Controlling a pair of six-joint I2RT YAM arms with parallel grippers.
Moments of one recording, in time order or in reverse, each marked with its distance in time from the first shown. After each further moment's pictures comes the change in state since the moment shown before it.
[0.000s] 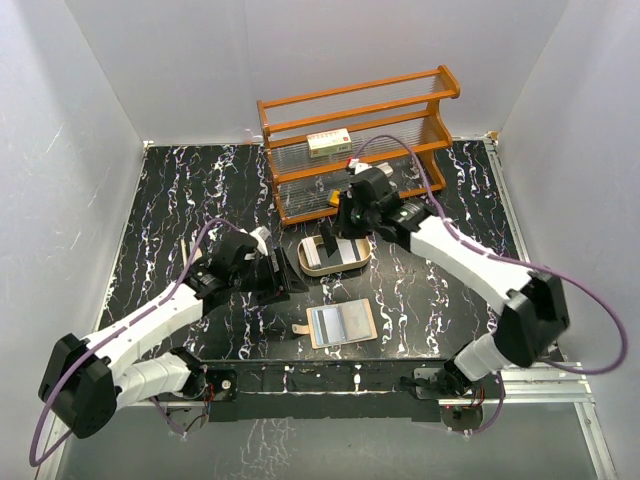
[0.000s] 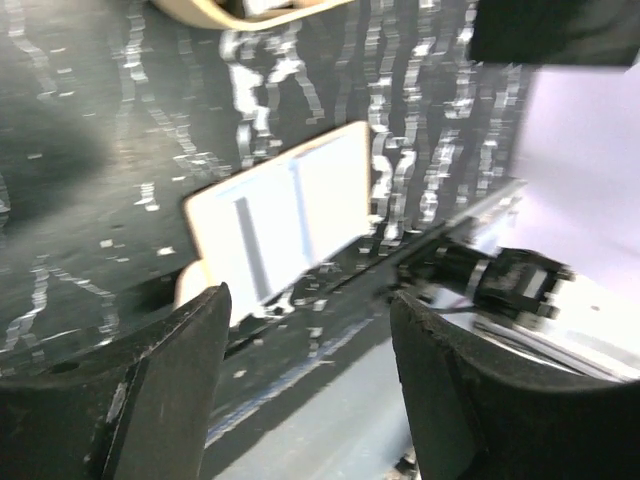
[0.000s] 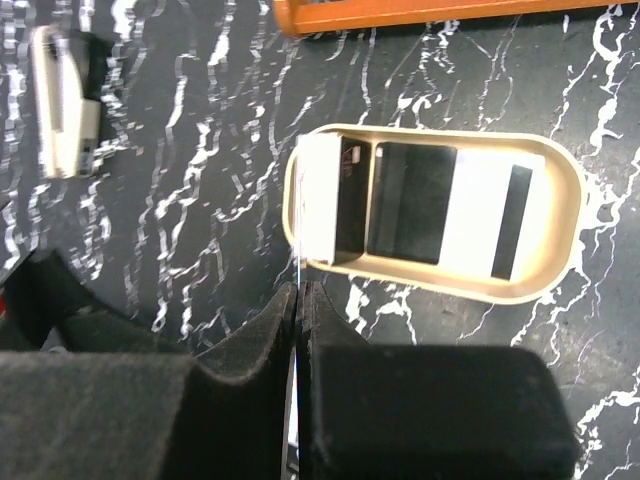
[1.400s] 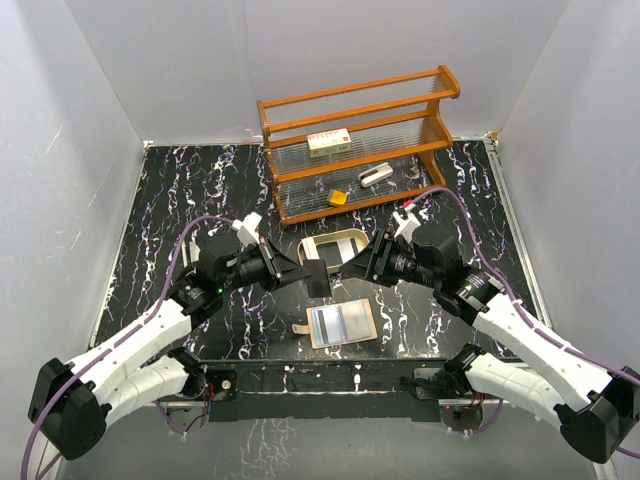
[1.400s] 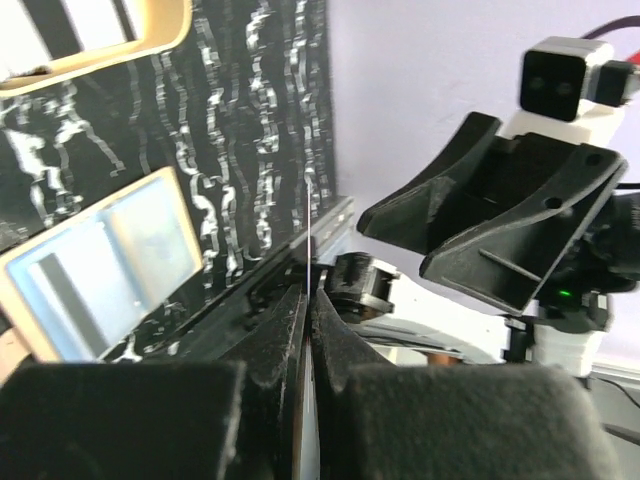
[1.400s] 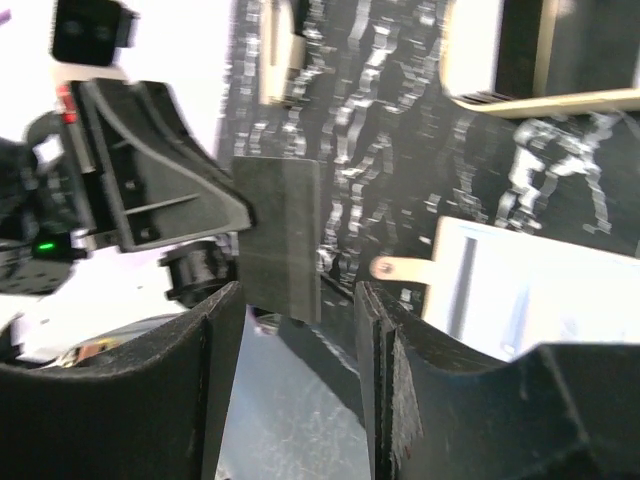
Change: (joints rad) left arm 0.000 -0.175 -0.073 0.410 0.108 -0.284; right arm -0.001 -0.665 -0.546 0.266 -0.287 0.423
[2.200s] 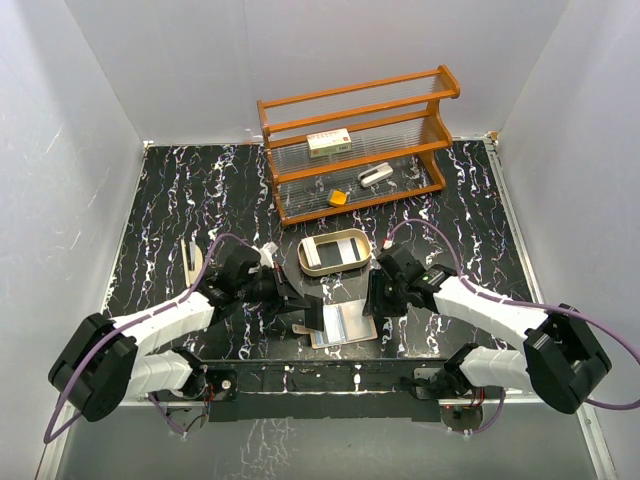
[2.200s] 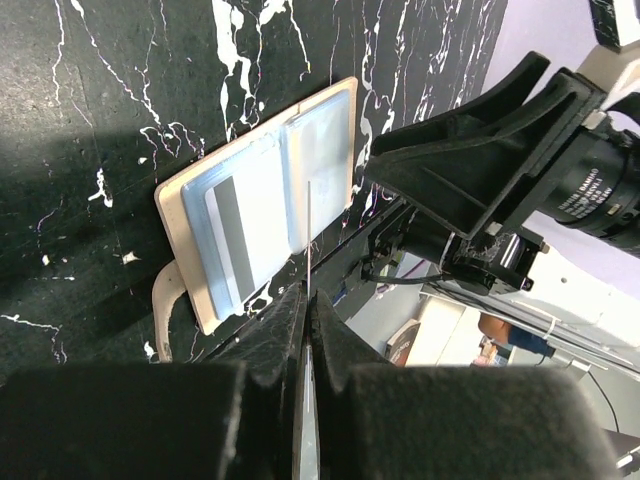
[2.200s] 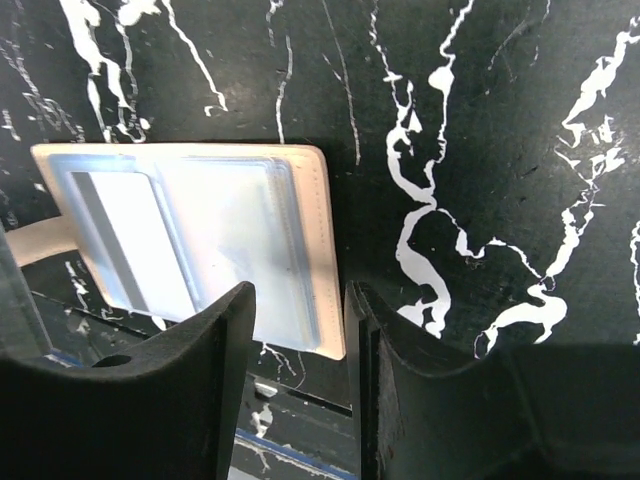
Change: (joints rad) left arm 0.000 0.259 -0.129 -0.005 0.091 0.121; right arm 0.011 0.321 -0.123 -0.272 0.223 -0.232
